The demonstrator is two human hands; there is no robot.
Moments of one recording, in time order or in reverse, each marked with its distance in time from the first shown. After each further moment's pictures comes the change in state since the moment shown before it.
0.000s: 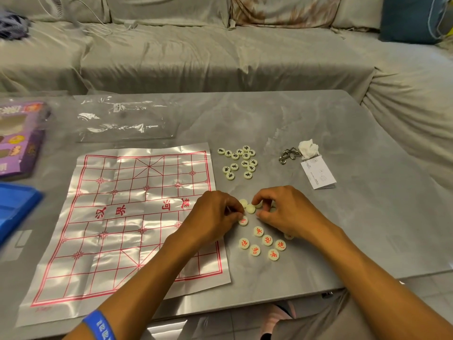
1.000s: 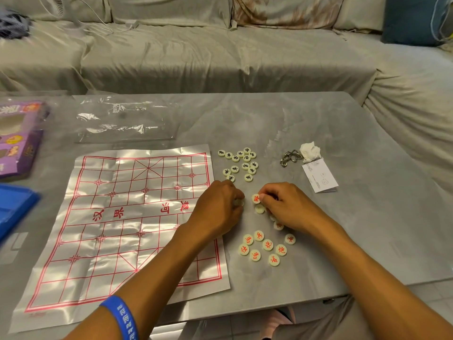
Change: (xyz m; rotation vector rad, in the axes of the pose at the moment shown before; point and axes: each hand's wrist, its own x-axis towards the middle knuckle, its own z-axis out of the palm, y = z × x) left_hand 0.027 -0.005 0.009 0.238 0.105 0.125; right_hand 0.013 0.001 -0.007 0.202 0.015 0.081
